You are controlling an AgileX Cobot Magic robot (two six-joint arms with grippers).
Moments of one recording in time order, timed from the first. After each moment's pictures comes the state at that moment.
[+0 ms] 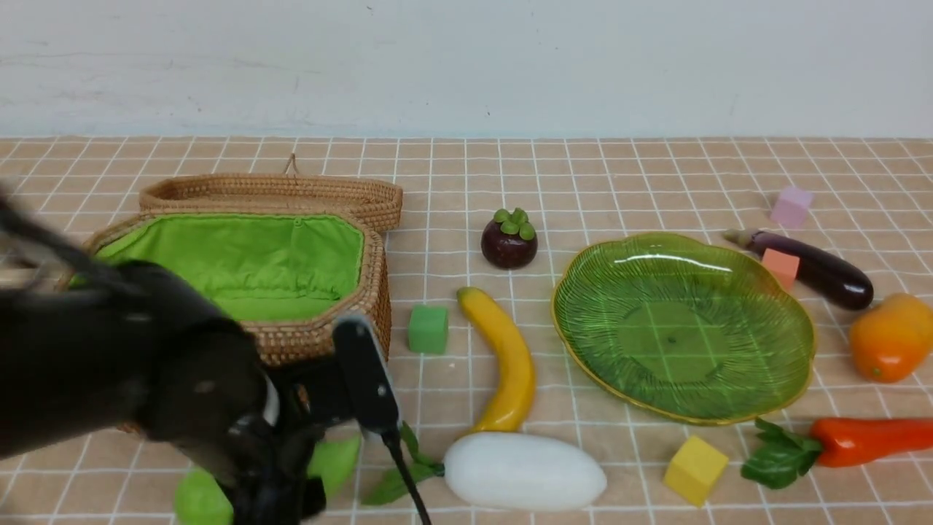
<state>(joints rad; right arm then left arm) 0.35 0.28 -0.83 0.55 1.00 -0.31 -0.58 1.41 -0.85 0.17 0.68 0.52</state>
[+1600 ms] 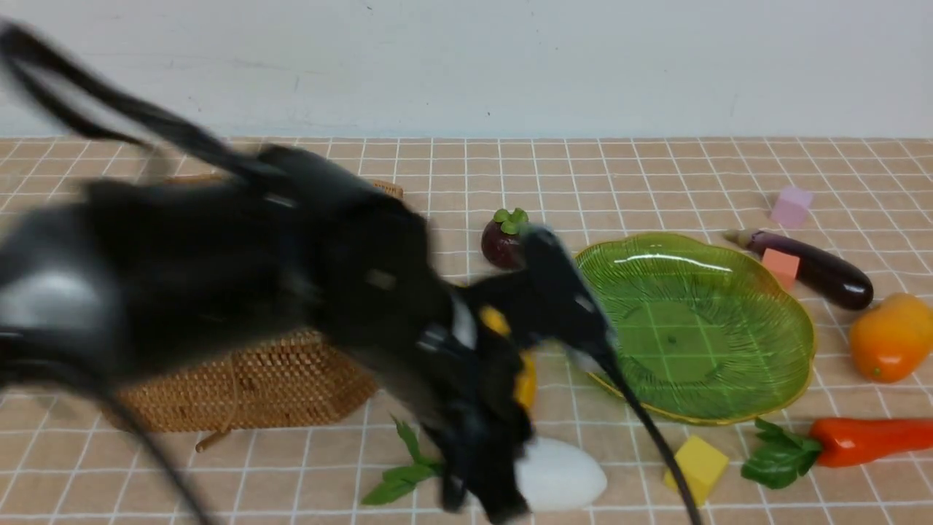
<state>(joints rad) 0.35 0.31 -0.96 0.39 1.22 -0.19 -0.83 1.65 -1.26 -0.05 0.77 0.53</state>
